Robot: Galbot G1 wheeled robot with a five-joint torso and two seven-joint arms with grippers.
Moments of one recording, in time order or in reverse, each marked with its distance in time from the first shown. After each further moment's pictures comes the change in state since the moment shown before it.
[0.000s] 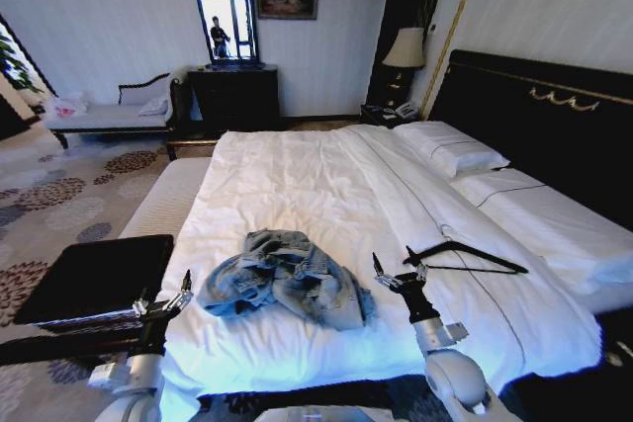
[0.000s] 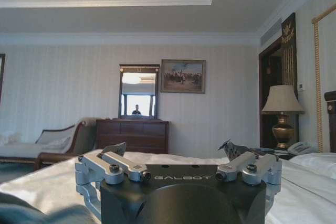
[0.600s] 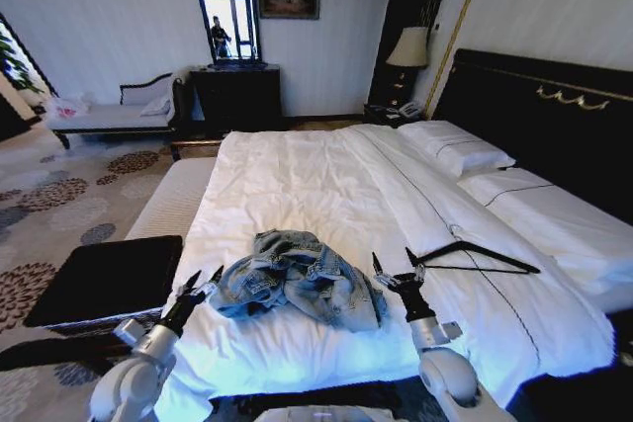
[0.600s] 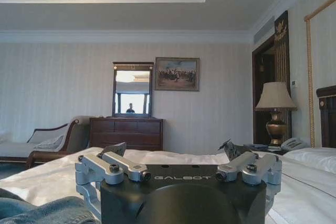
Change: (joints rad) left arm -0.157 0.227 0.099 0.121 -0.314 0.350 0.125; right arm 0.033 0.003 -0.028 -0.061 -0.011 0.030 0.032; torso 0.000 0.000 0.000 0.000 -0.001
